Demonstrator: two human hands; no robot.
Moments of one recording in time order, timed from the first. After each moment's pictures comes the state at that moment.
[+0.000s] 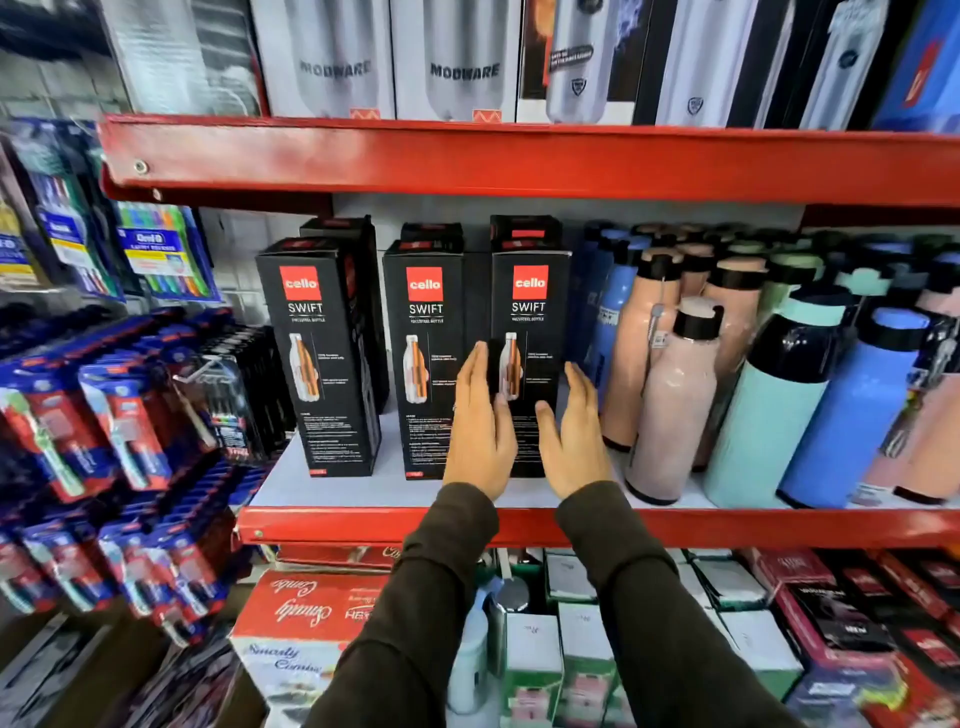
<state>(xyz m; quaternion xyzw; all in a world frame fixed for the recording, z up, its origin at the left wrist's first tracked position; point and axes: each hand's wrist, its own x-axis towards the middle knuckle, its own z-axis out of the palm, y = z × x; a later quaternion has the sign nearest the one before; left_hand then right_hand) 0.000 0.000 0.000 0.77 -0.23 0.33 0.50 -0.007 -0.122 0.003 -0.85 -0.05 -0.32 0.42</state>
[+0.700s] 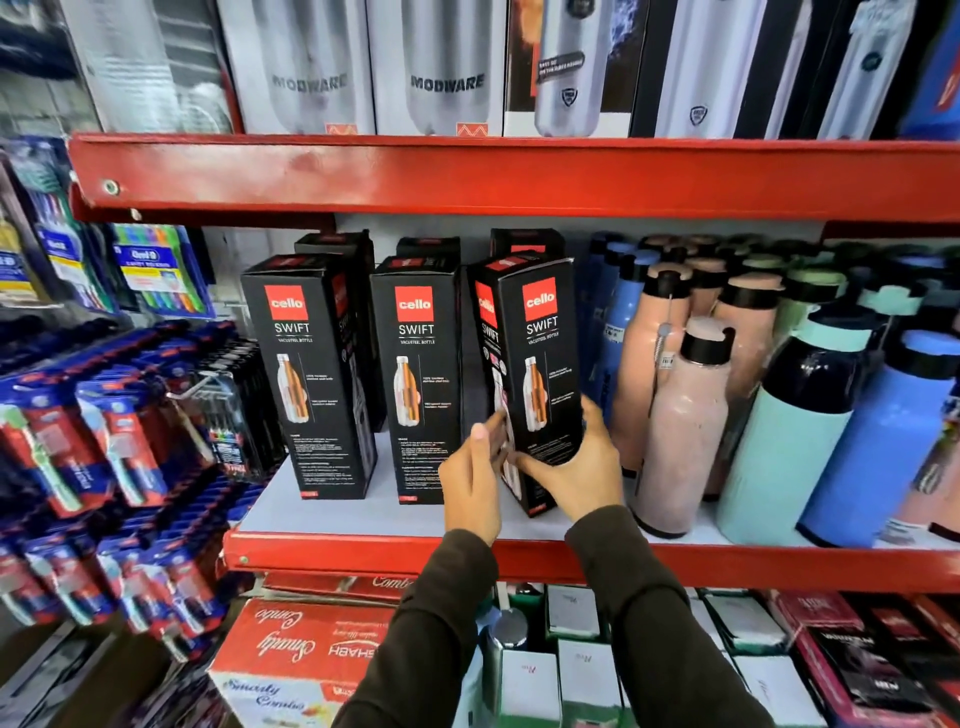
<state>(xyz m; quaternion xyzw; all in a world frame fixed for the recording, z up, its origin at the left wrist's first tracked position) -0.003 -0.018 -0.017 0.61 -0.10 0.18 0.77 0.015 -0.146 -0.009 -0.81 -0.04 -0.30 0.50</state>
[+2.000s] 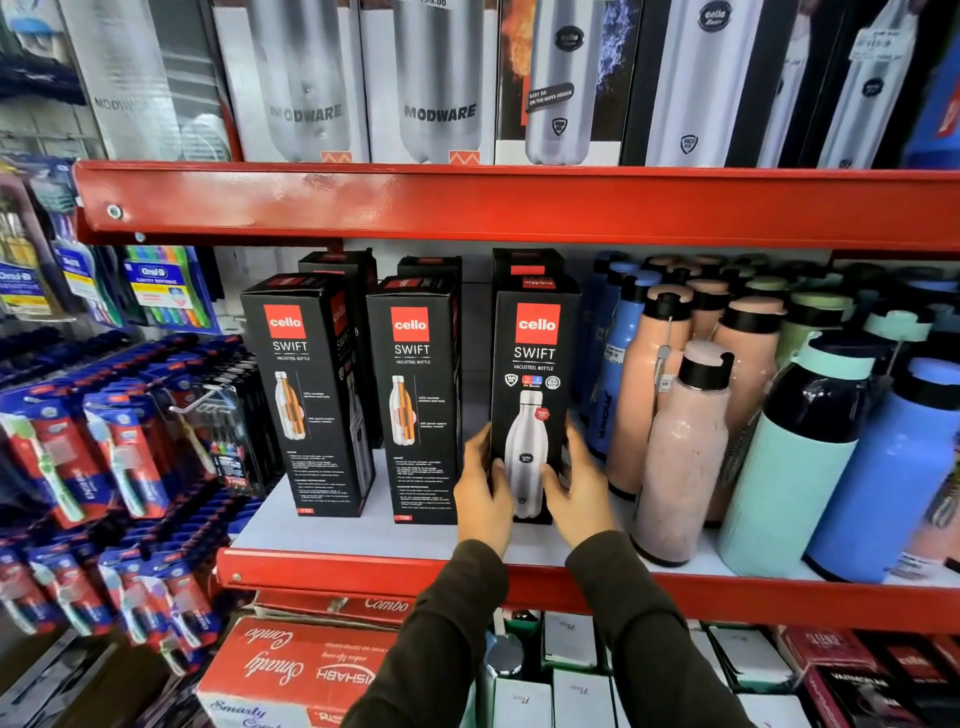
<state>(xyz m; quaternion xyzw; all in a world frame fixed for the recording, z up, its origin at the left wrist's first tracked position) 0.024 -0.034 -0.030 0.71 -0.06 0.24 0.66 0.026 -0.150 -0.018 -0.81 -0.09 -0.23 0.53</state>
